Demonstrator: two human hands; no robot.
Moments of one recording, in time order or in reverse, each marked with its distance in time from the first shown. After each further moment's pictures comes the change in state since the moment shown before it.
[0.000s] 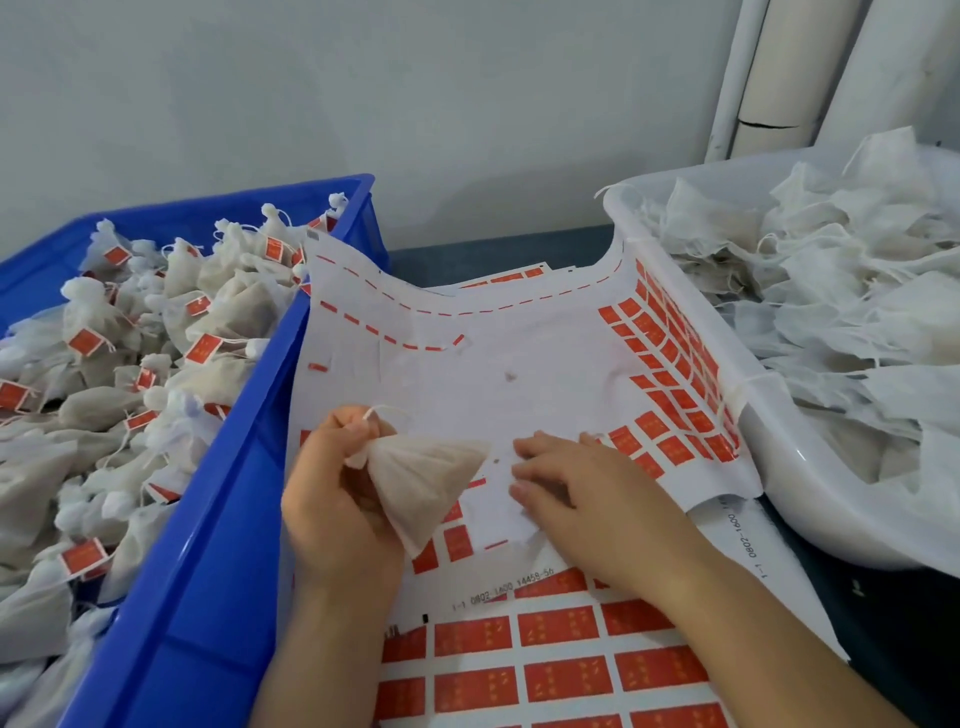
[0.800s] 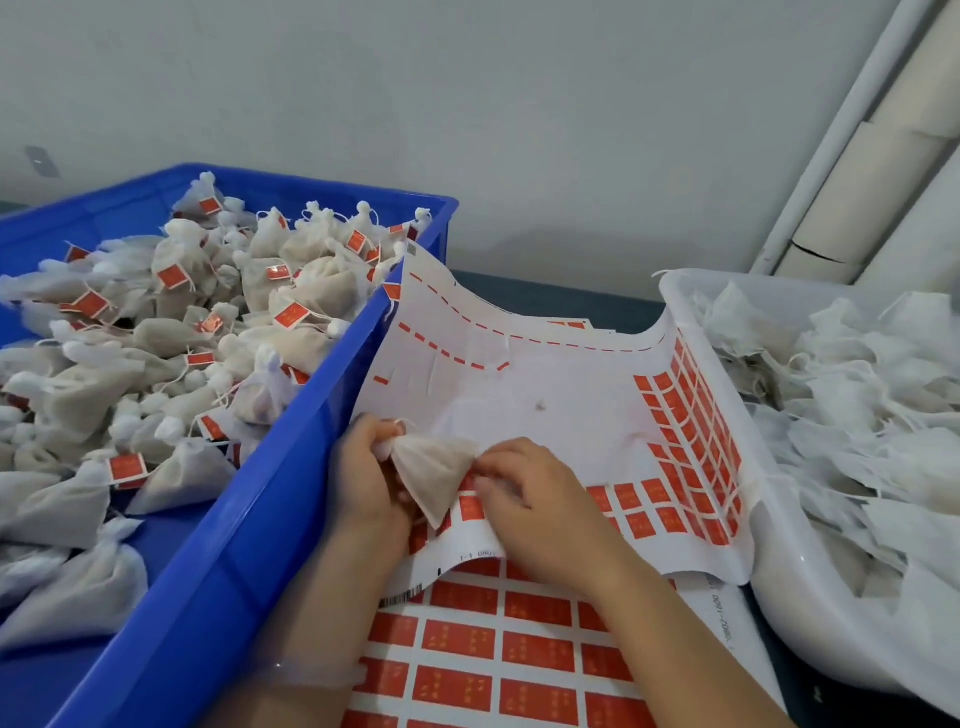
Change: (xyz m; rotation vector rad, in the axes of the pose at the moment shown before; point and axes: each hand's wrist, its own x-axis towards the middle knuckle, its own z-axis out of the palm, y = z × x) left_hand 0.022 -0.022 -0.013 -0.055 0.361 -0.269; right_hand 0.032 -0.028 0.005 0.030 -0.081 -0.189
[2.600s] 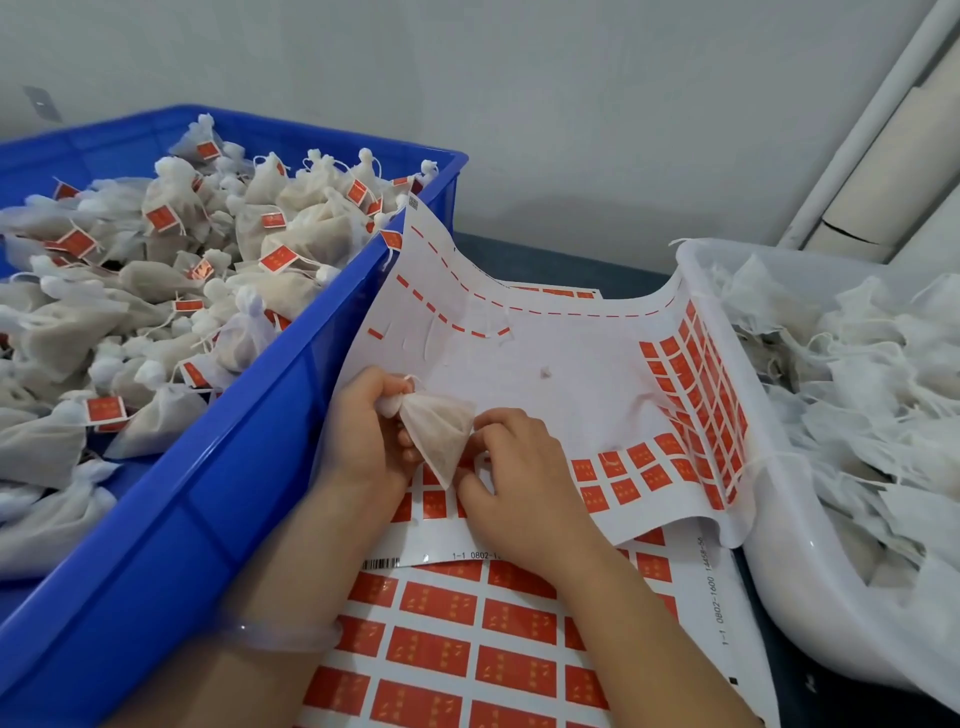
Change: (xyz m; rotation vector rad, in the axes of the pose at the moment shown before) left_hand -0.001 0.001 0.003 -0.012 -0.178 0.014; right_hand 0.002 0.010 0.024 -0.111 0.069 -0.068
